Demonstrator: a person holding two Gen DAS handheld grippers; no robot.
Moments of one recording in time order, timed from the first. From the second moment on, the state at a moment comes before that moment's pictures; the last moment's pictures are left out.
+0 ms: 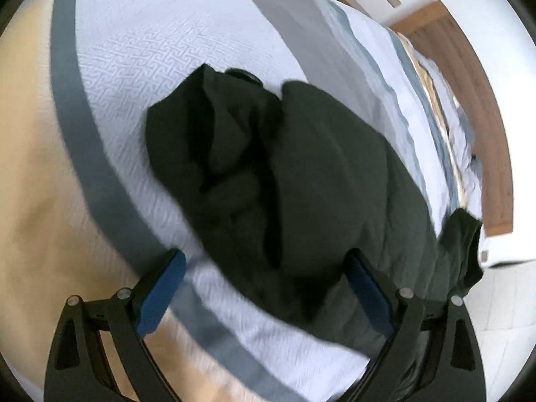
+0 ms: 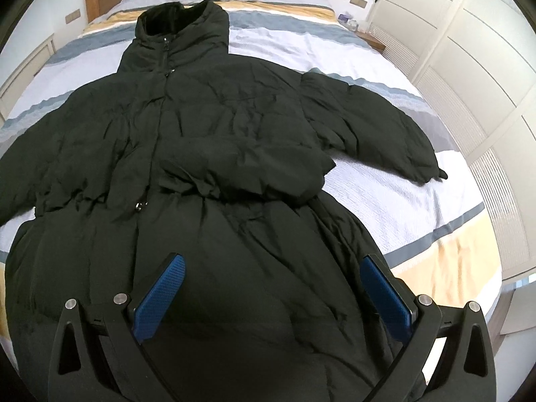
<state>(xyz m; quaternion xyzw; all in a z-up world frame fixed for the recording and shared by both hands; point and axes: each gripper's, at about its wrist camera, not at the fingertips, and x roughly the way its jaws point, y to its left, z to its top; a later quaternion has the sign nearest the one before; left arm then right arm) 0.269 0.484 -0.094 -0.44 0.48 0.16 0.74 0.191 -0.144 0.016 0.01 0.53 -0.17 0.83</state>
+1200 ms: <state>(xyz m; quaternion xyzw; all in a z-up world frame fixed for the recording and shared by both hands) 0.330 0.228 0.104 -0.33 0.42 -0.12 0.84 0.168 -0.236 0.037 0.05 0.48 -0.17 0.86</state>
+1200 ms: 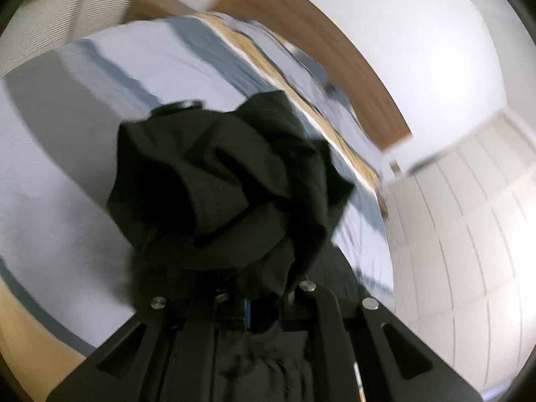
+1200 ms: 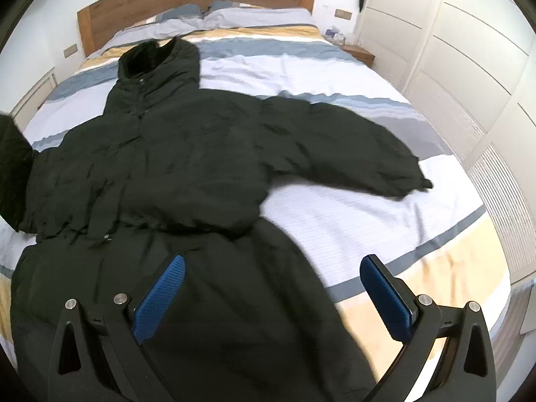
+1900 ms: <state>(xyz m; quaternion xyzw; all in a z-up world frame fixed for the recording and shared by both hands) 0.356 -0.017 -0.028 -0.16 0.59 -0.15 0.78 0.115 -0.342 0.011 0.09 0.49 -0.23 0.83</state>
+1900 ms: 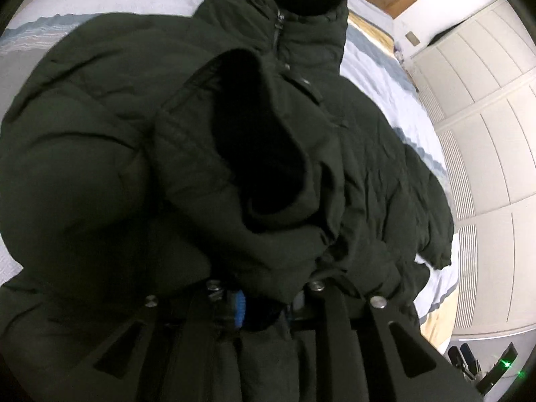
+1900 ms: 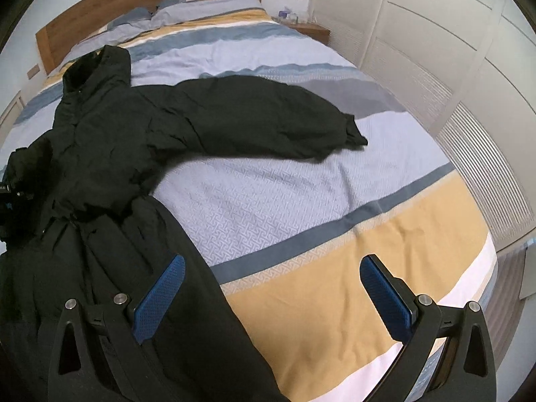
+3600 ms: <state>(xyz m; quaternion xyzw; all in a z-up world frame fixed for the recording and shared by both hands) 0.391 0.121 -0.016 -0.06 0.54 -0.15 0.83 0.357 -0.094 -0.009 -0.03 0.51 0.11 0.85</state>
